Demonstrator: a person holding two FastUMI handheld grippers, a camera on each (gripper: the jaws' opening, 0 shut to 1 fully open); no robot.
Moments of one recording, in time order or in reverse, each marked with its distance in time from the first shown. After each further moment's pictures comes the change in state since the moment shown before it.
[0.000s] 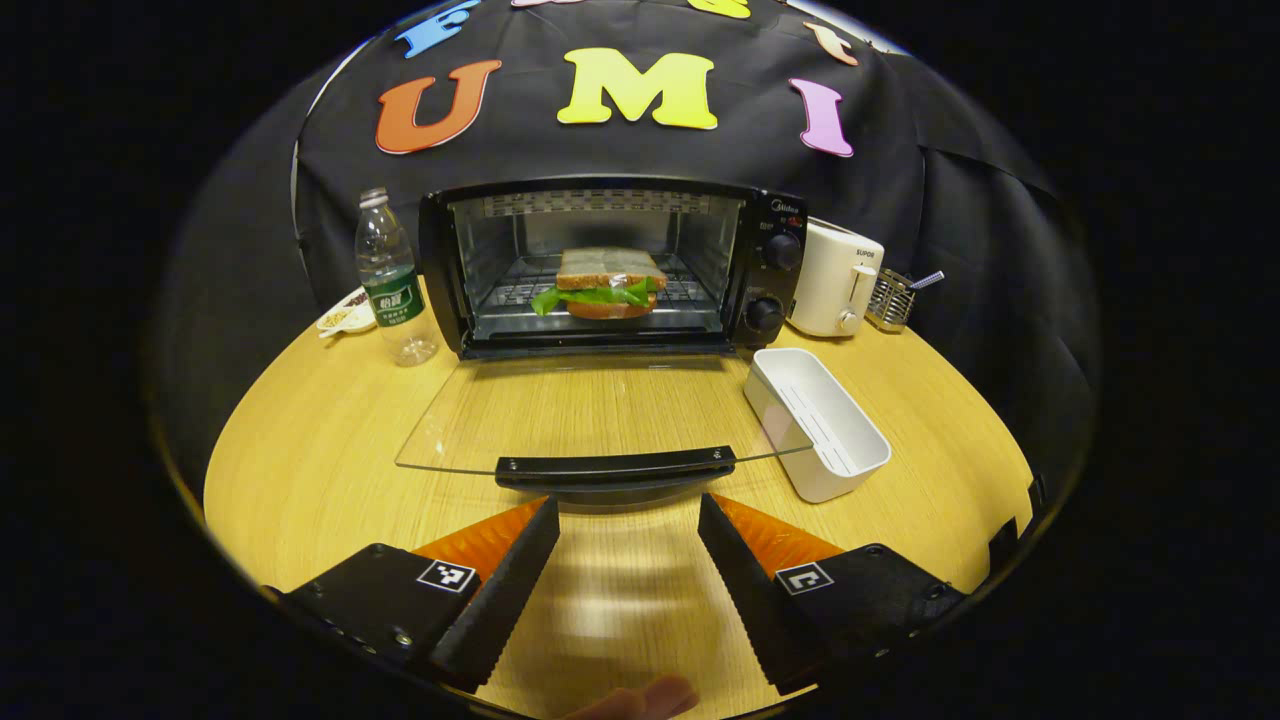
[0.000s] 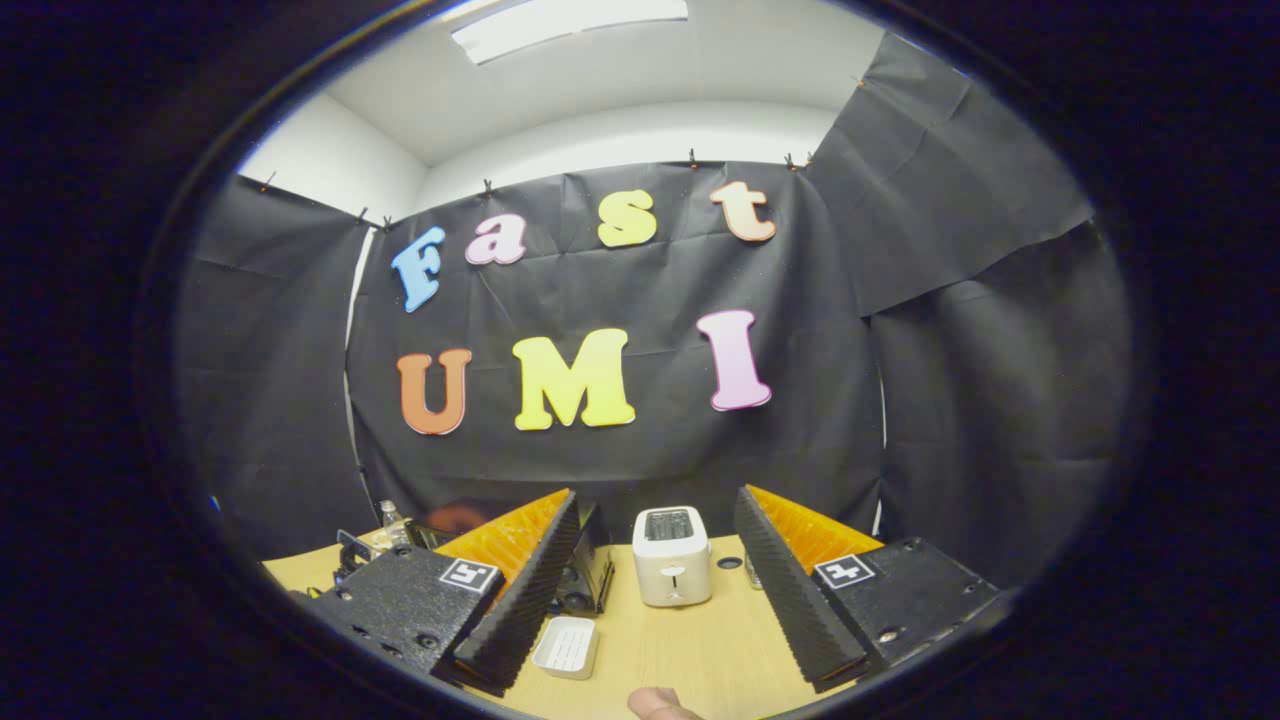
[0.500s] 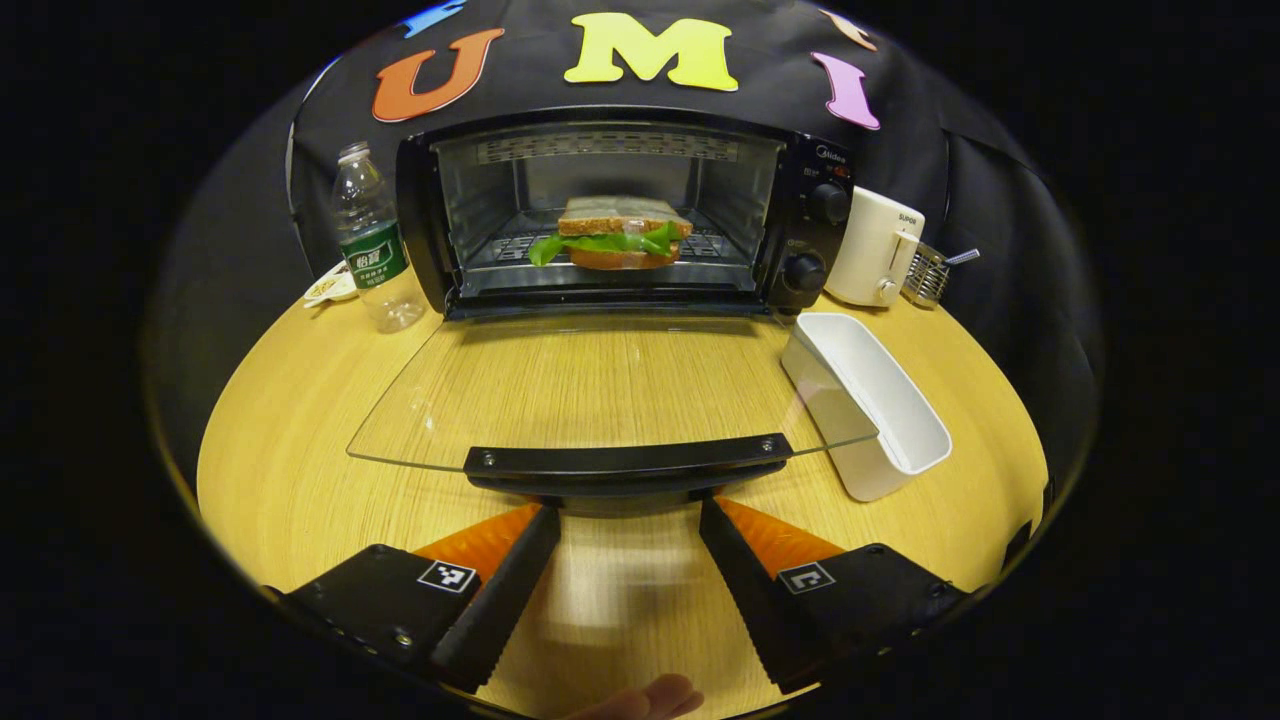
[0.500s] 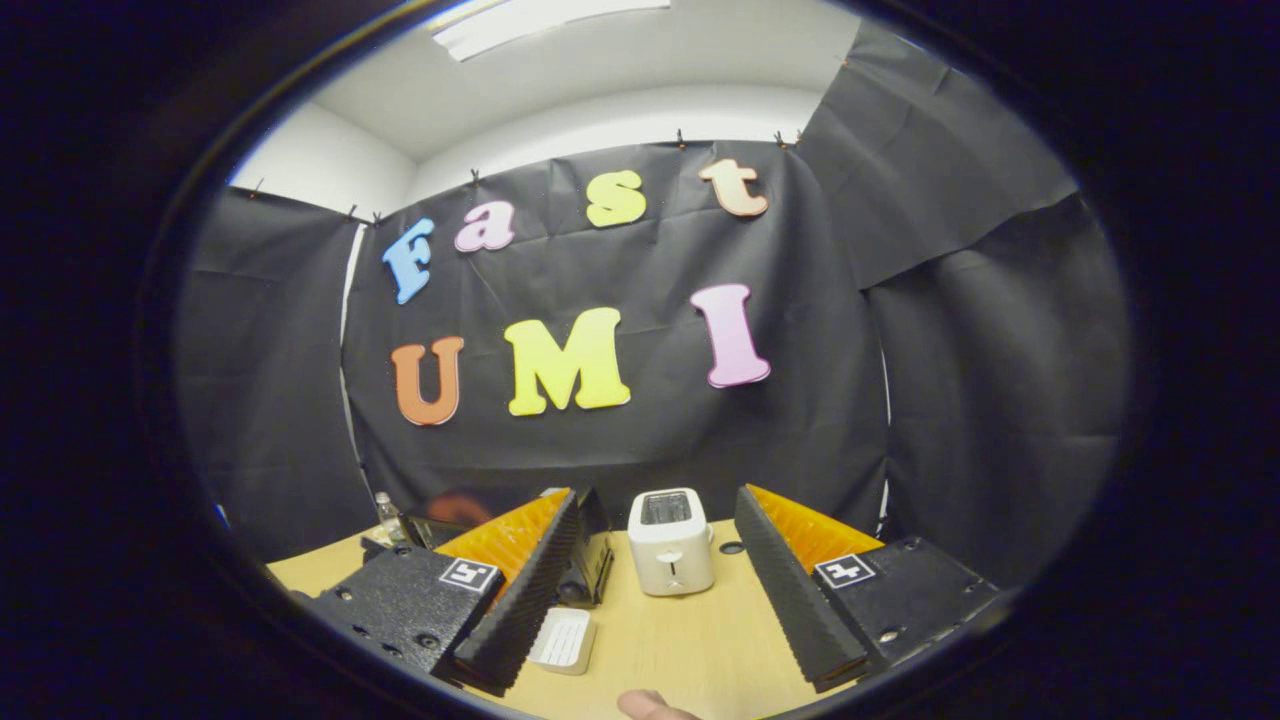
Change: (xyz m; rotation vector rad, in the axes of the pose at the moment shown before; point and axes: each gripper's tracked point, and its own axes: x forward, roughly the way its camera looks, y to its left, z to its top) left arm 0.033 0.012 -0.012 -0.004 0.080 0.043; right arm 0.017 -0.022 -0.027 0.015 0.069 0.000
